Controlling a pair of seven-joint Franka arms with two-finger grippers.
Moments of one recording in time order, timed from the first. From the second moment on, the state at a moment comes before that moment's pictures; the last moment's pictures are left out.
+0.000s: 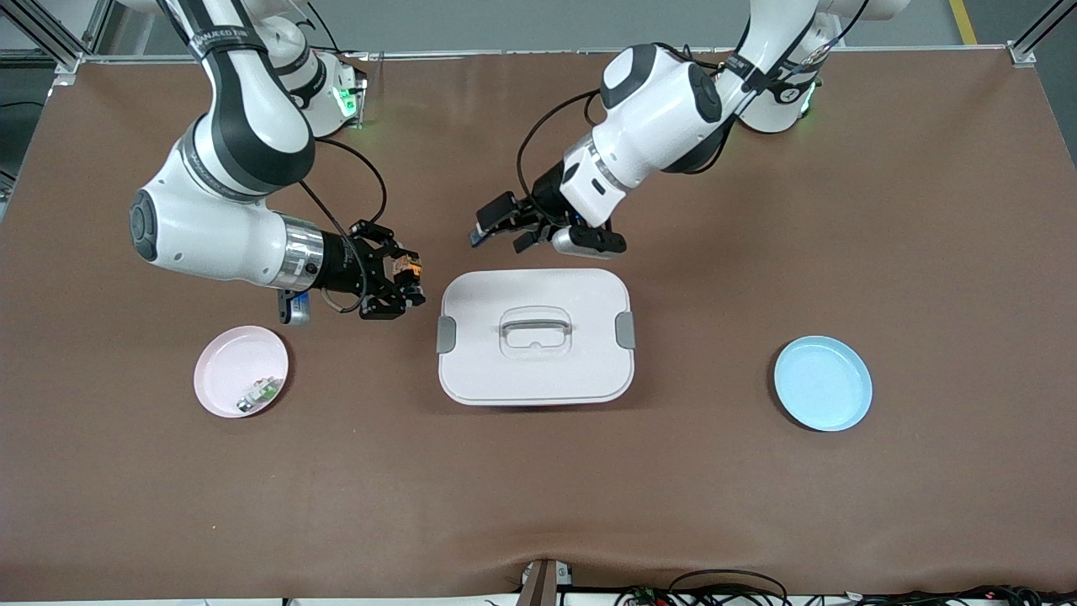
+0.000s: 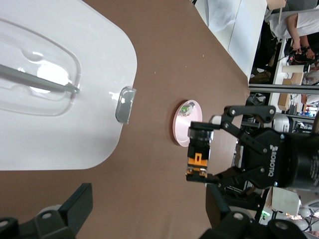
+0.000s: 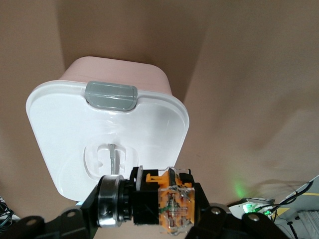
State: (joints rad) left arm -0.32 0.32 -0.58 -1.84 -0.72 2.82 -0.53; right arm 0.36 0.23 -0.04 -1.81 0.73 1.98 1.39
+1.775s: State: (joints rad) left arm -0.53 0.60 -0.48 -1.59 -0.68 2.95 -0.52; right arm 0.43 0.21 -0.03 -1.81 0.78 1.97 1.44
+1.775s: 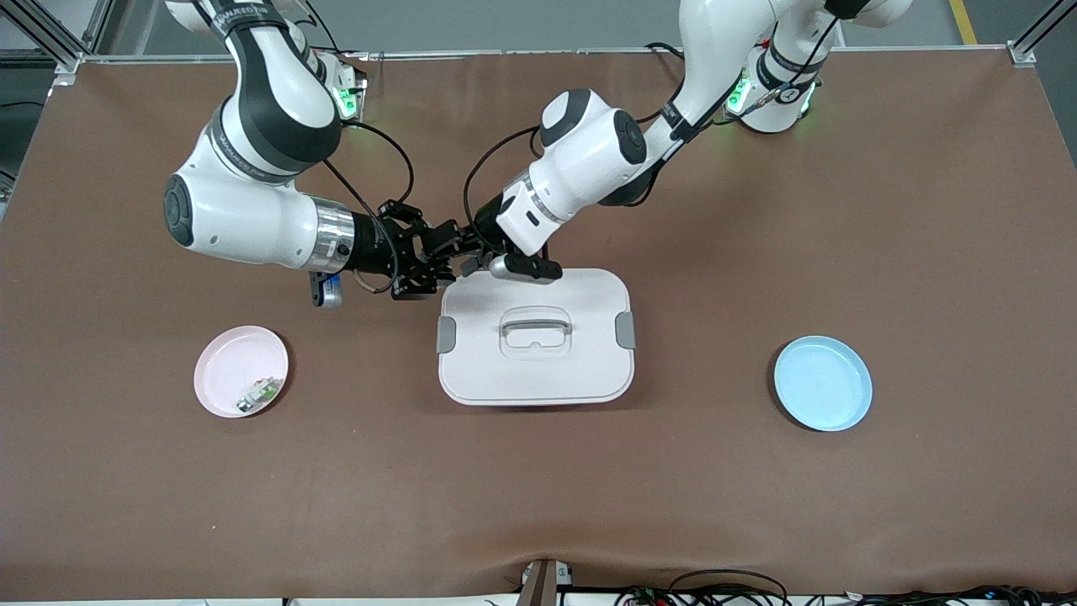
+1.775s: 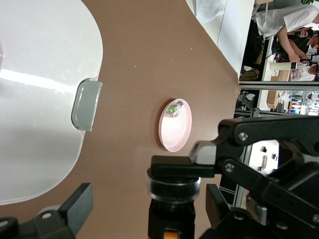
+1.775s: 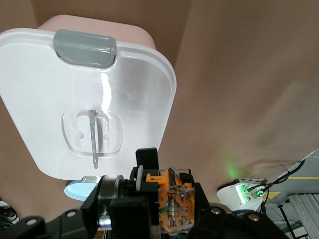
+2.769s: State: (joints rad) left arm -0.54 0.60 -0.48 -1.58 -0.68 2.95 -0.52; right arm 0.43 0.21 -0.04 -1.81 0.78 1.99 1.44
